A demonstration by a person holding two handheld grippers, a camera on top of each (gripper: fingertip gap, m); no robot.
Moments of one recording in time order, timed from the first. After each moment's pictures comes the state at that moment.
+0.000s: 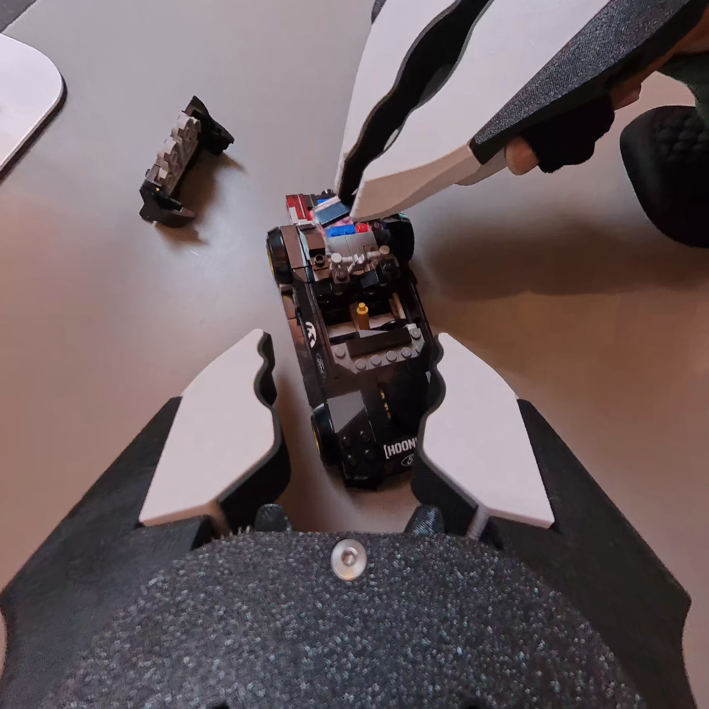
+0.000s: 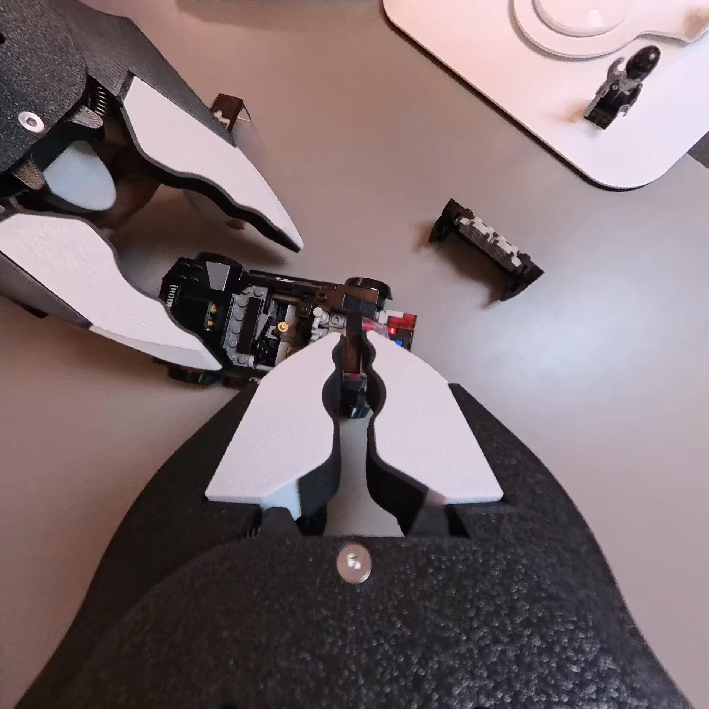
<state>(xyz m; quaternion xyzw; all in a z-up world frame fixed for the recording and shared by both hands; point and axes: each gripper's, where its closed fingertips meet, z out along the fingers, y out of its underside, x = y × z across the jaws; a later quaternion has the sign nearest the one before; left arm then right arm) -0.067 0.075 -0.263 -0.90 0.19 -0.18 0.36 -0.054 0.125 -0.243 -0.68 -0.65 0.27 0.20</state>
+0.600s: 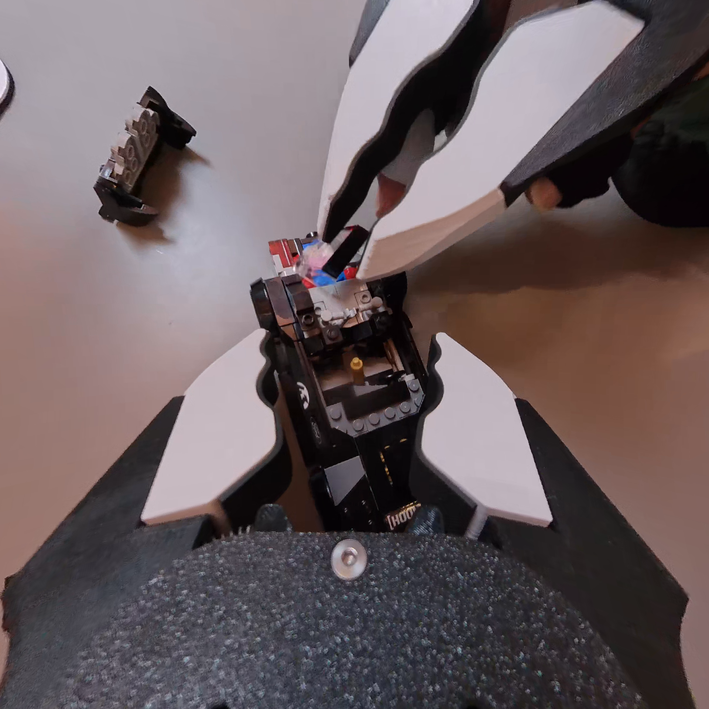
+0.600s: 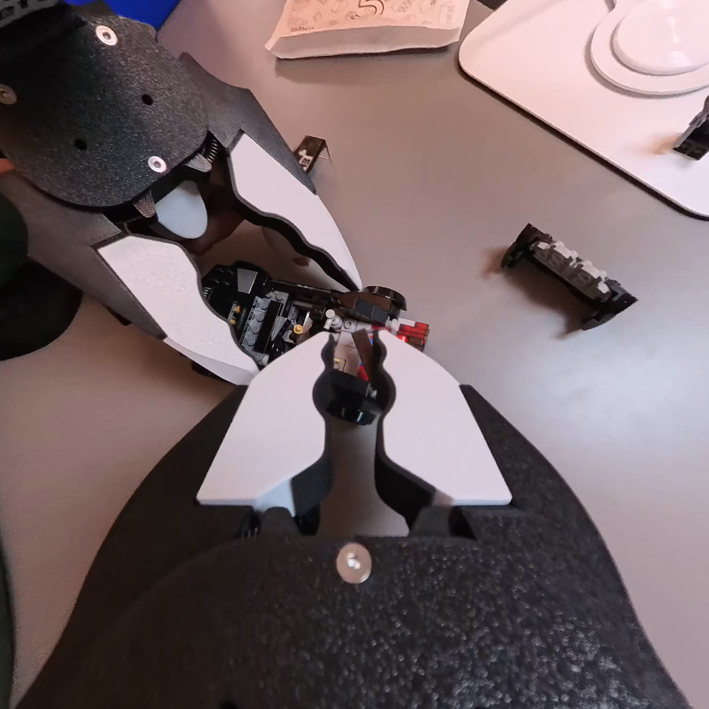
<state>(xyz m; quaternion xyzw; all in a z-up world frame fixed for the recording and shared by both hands) -0.057 0.067 -0.264 -0.89 0.21 -0.20 0.35 -0.059 0.090 -0.239 -0.64 -0.65 0.36 0.20</state>
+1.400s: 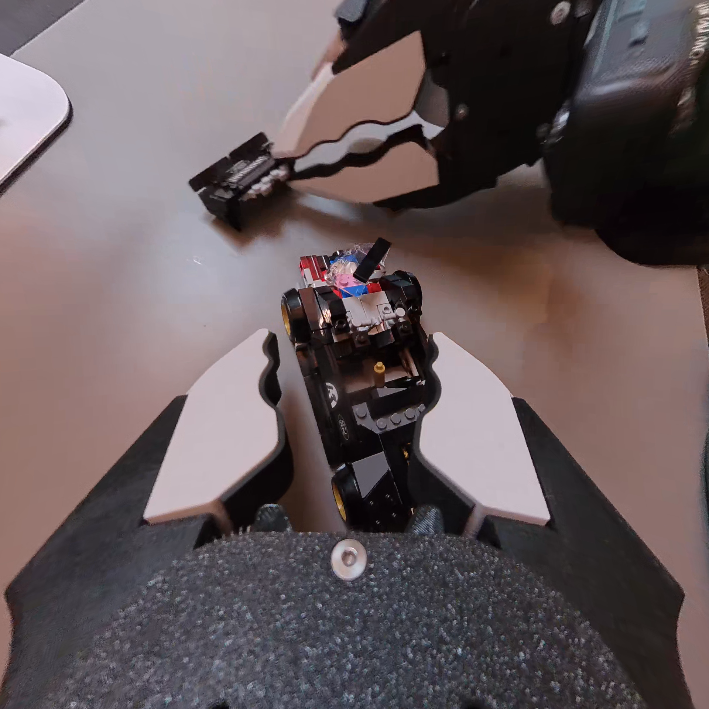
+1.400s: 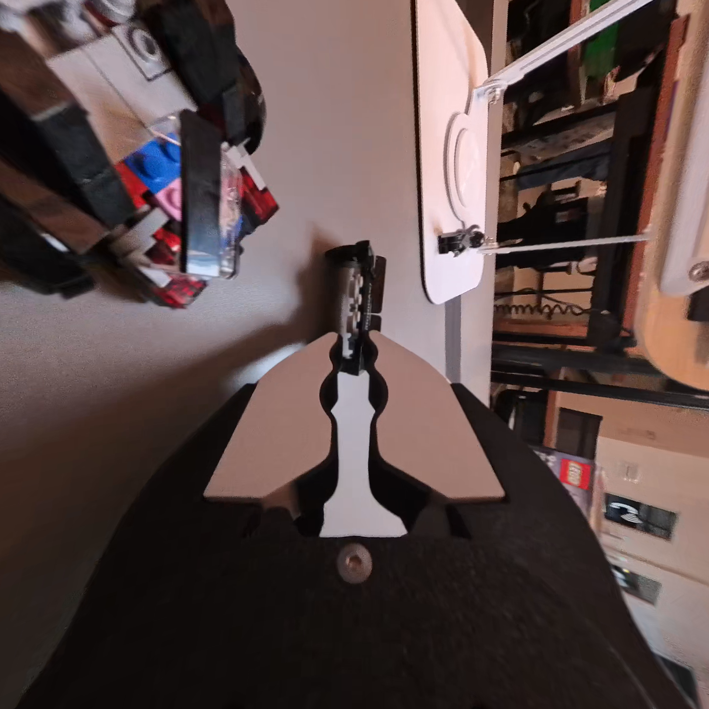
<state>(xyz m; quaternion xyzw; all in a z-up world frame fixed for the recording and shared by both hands) -0.070 0.073 -0.253 -0.88 0.18 -0.22 0.38 -0.058 0.189 -0.268 -0.34 -0.82 -0.04 0.47</state>
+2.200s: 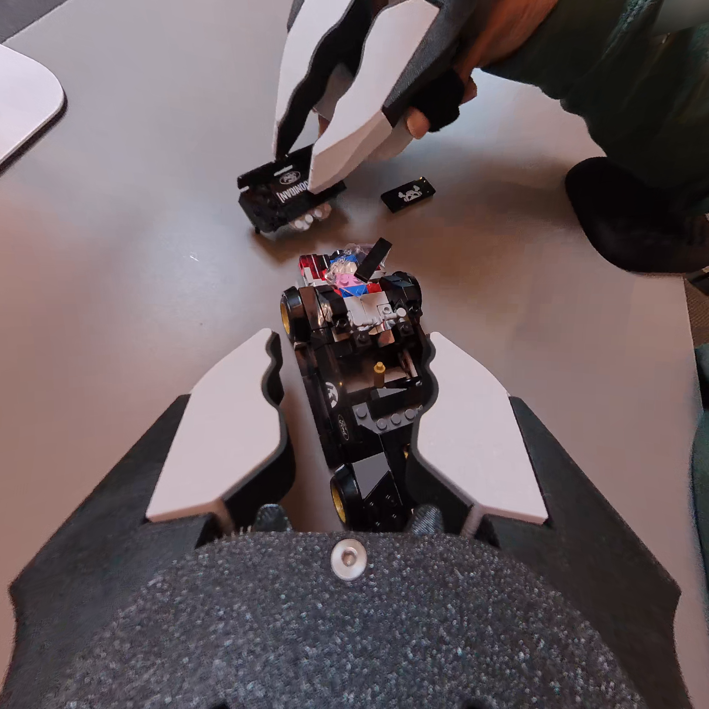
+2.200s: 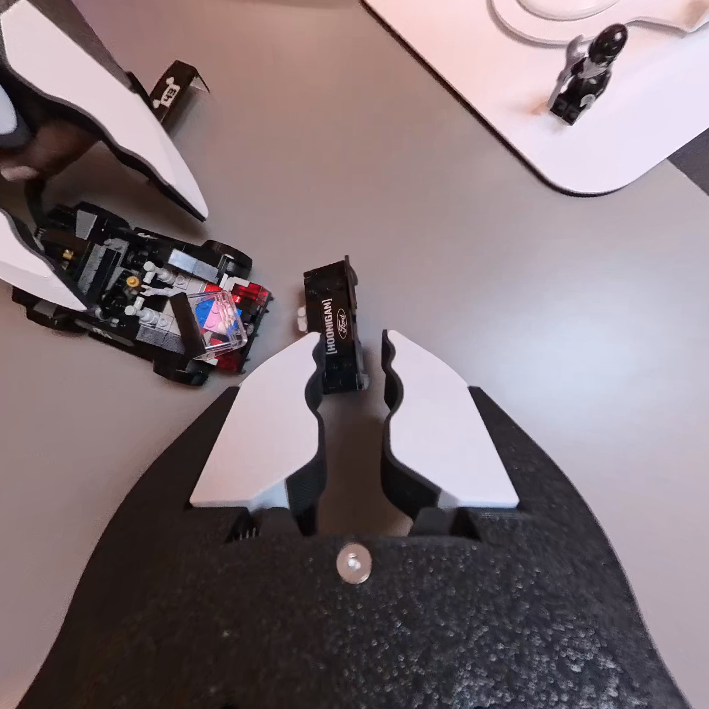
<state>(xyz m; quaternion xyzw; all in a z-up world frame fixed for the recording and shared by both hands) -0.070 0.073 -0.254 -0.87 0.17 -0.24 0.38 -0.053 0.179 -0.267 -0.63 -0.69 0.32 0.17</state>
